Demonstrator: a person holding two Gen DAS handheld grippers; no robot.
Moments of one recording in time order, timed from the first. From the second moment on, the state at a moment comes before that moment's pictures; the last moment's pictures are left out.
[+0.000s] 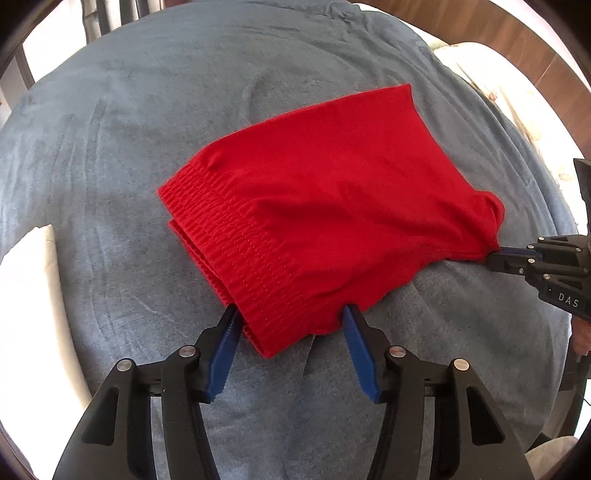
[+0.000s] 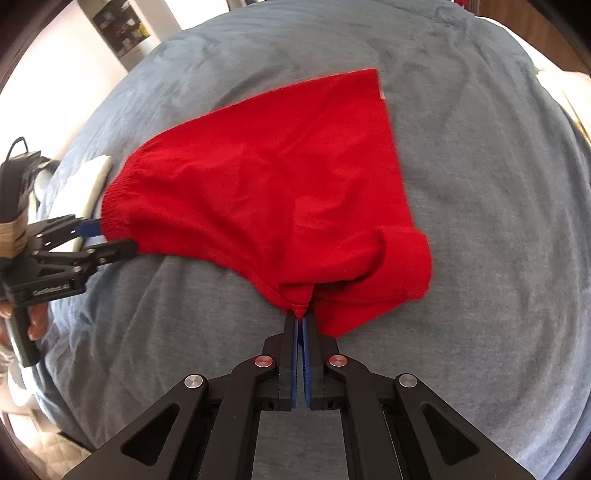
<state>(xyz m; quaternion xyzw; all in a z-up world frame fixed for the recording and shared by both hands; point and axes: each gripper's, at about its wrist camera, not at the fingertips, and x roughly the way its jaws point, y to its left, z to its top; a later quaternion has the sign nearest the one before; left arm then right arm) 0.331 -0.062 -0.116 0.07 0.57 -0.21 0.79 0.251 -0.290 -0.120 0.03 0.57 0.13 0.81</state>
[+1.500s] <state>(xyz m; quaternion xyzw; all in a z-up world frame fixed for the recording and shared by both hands) 0.329 -0.054 -0.117 0.14 0.62 -0.25 0.73 0.235 -0.267 -0.133 0.08 0.61 0.08 0.78</state>
